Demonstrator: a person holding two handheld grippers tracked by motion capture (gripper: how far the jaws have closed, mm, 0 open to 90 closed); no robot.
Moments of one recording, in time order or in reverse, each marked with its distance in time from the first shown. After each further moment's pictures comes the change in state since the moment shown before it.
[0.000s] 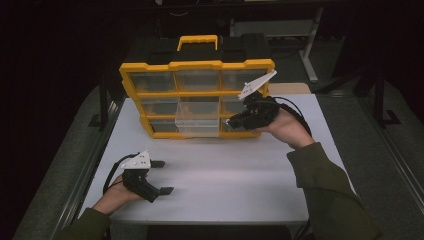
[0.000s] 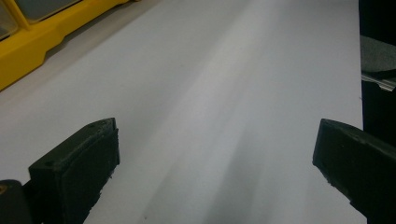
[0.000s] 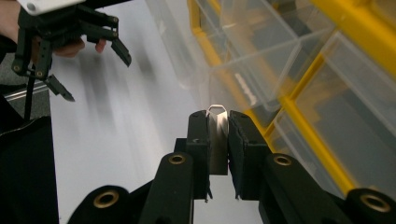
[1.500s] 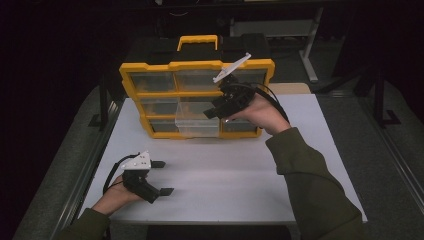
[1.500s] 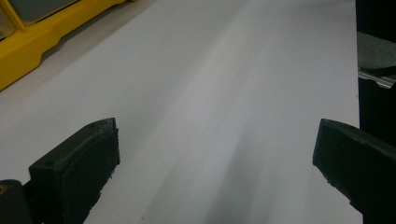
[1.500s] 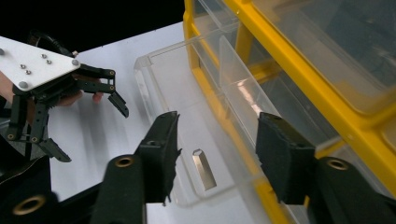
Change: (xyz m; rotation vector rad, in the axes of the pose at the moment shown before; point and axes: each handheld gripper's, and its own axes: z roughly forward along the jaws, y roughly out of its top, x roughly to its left) left arm -0.002 0.001 -0.001 0.008 -0.003 0.010; right arm -0.001 0.055 0.026 -0.034 0.005 0.035
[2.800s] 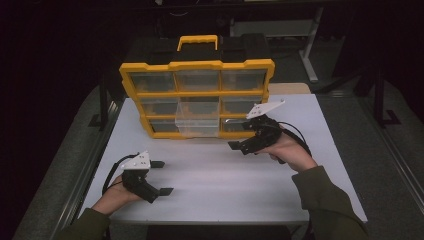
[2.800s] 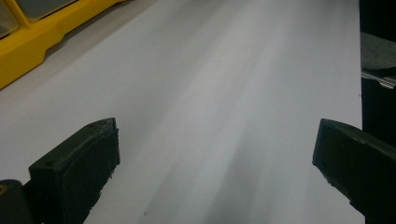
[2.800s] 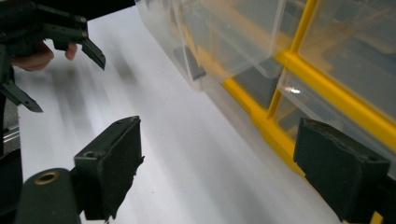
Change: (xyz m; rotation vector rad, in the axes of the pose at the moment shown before) left arm 0.001 -0.001 -0.001 0.002 0.008 -0.007; right arm 0.006 -0.118 0.002 -0.088 -0.077 0.105
